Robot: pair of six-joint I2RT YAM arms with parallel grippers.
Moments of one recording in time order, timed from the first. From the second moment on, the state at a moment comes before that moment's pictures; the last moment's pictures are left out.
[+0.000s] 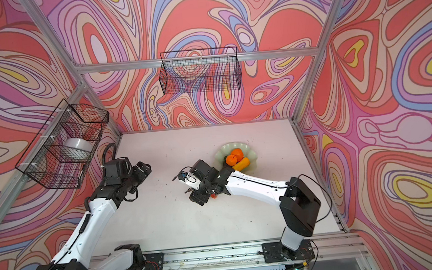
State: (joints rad) left arm 0.02 1.09 0.81 -0.47 0.08 -0.81; right arm 0.94 1.69 1.27 -0.55 -0.12 -0.20
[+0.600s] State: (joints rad) left arm 0.11 1.04 0.74 -0.47 0.18 -0.79; right arm 0.98 1.99 1.41 -0.49 0.13 -0.37
